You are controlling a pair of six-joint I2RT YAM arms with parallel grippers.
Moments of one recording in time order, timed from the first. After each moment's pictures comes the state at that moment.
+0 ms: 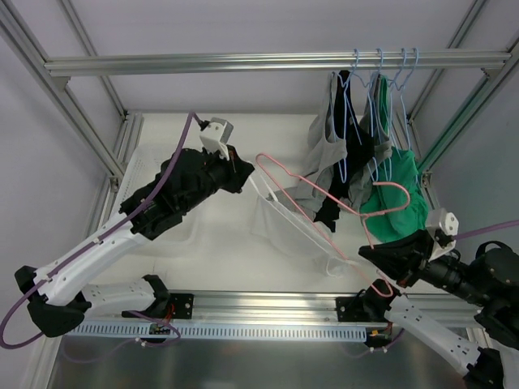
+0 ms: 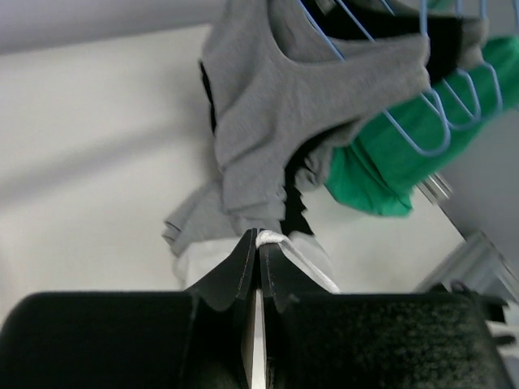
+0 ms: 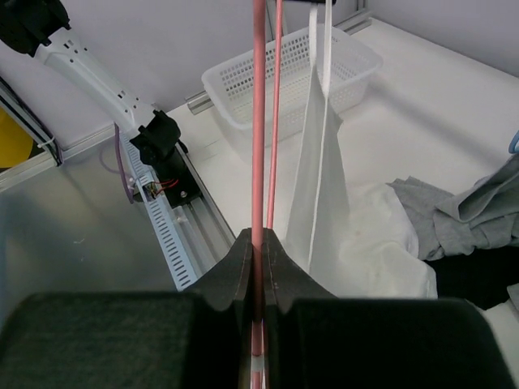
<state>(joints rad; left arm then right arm) -0.89 1.08 1.26 -0.37 -0.25 -0.36 0.81 0.30 1.20 -0.95 -0.28 0.17</state>
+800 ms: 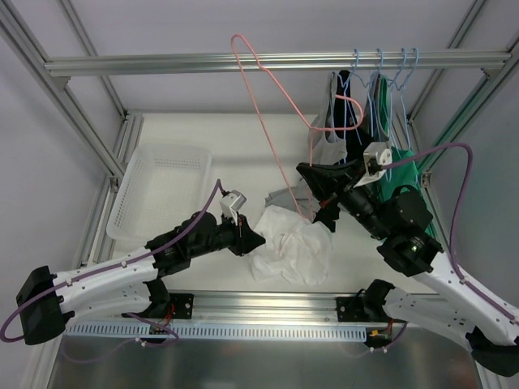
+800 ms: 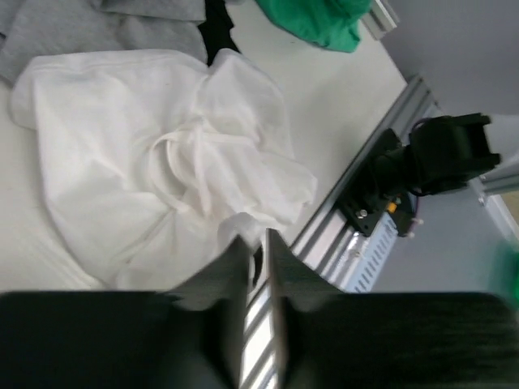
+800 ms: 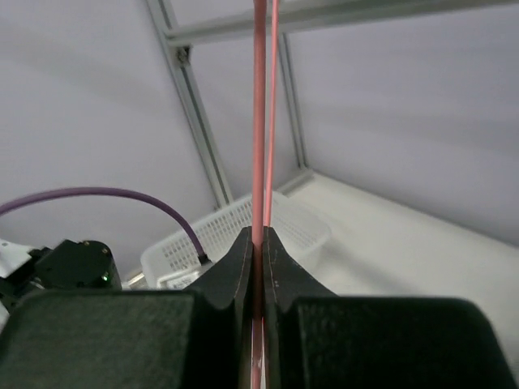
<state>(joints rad) -1.01 0.88 0.50 0.08 0.08 -0.61 0.89 0.74 0.89 0.20 0.02 0.22</state>
